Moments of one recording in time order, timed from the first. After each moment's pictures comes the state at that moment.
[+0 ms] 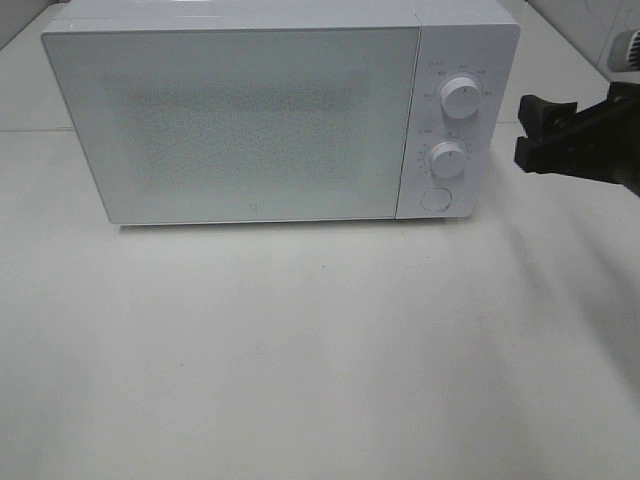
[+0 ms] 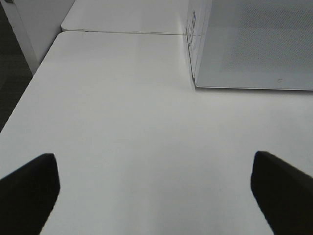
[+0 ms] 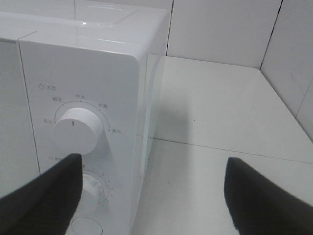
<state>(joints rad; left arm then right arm) 0.01 0.00 -0.51 -0.02 1.04 -0.01 0.27 1.43 -0.39 0.17 -0.90 -0.22</state>
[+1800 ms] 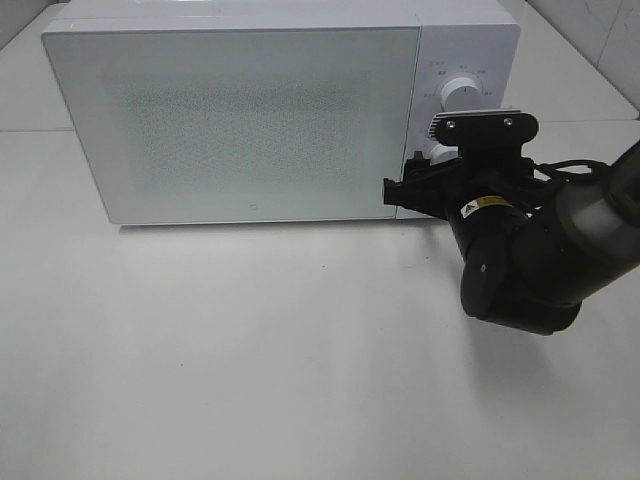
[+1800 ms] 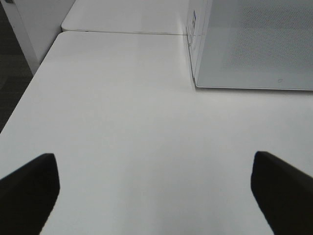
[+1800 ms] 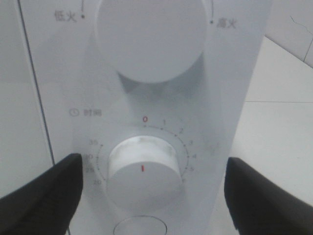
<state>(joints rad) 0.01 0.00 -0.51 -0.02 1.04 -0.01 0.59 2.06 -0.73 0.69 -1.21 -0.27</state>
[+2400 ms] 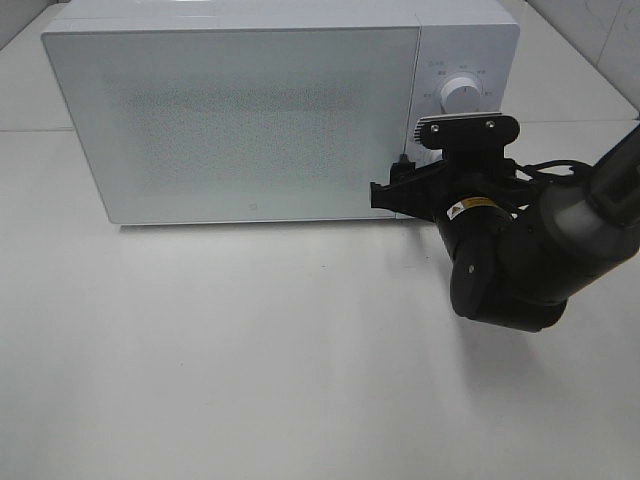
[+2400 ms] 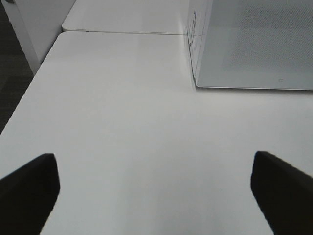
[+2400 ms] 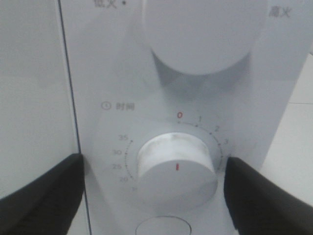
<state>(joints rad) 0.01 0.00 -0.51 -0.02 1.04 -0.01 0.58 2.10 -0.77 0.65 -1.19 -0.26</state>
